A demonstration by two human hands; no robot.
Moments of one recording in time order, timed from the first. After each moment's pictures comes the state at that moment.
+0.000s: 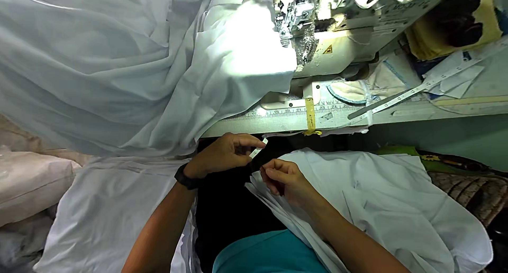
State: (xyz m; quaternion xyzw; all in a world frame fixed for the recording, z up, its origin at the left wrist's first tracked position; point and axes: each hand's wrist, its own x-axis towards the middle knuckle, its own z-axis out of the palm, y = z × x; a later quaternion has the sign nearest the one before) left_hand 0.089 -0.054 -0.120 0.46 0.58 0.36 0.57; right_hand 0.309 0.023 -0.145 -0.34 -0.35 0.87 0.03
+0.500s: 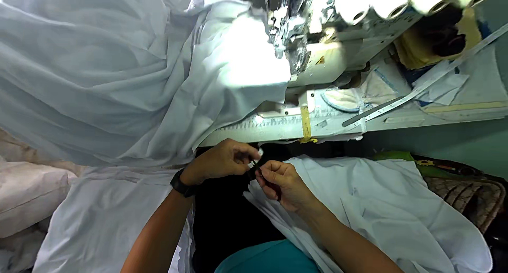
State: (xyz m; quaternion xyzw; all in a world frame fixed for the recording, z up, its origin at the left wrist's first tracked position) left_hand 0.083 -0.042 -0.110 0.46 0.59 0.31 0.59; right_hand 0.292 0.031 -0.129 -0.32 -0.30 0.89 0.09
